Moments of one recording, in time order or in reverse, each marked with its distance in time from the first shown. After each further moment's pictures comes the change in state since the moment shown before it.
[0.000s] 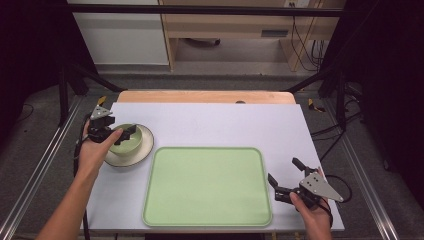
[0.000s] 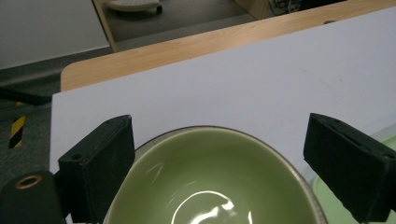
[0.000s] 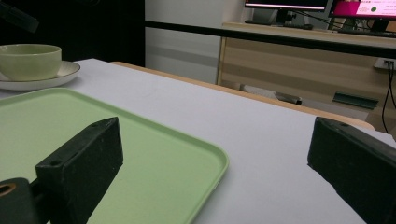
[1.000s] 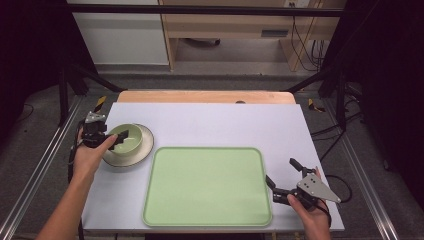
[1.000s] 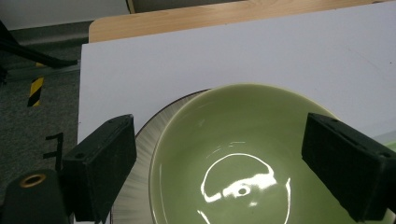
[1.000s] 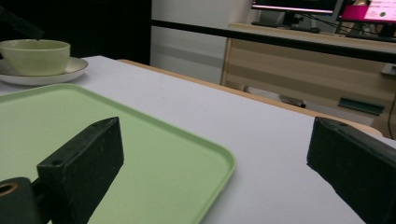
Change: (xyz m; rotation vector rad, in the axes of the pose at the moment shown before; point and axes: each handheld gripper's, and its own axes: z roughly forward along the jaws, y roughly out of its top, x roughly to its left) left arm 0.017 -0.021 0.003 0.078 0.053 -0.082; right arm 0.007 0.000 0.001 -0.001 0.029 -0.032
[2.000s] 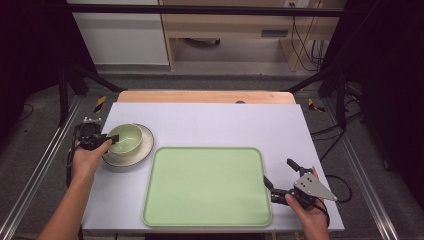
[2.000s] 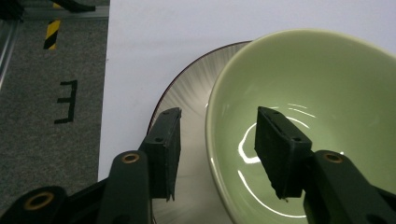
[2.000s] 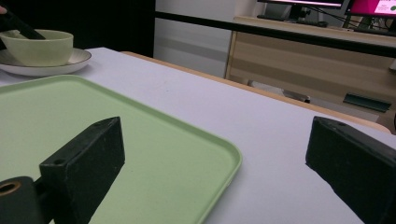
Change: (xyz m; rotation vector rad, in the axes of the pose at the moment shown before) left arm 0.018 -0.015 0.008 0.156 0.076 -0.137; right arm 0.001 -0.001 0.004 0.027 0.007 -0.007
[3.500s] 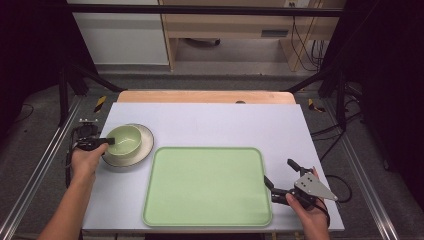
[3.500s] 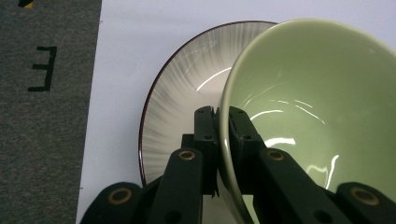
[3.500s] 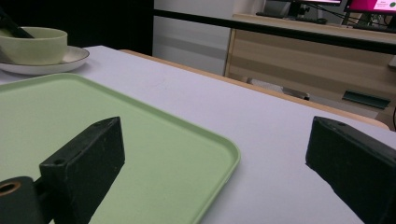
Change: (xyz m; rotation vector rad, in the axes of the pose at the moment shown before) left arm 0.007 -0.003 0.000 0.049 -0.063 -0.137; right arm -0.001 -0.001 0.000 0.009 -0.004 0.005
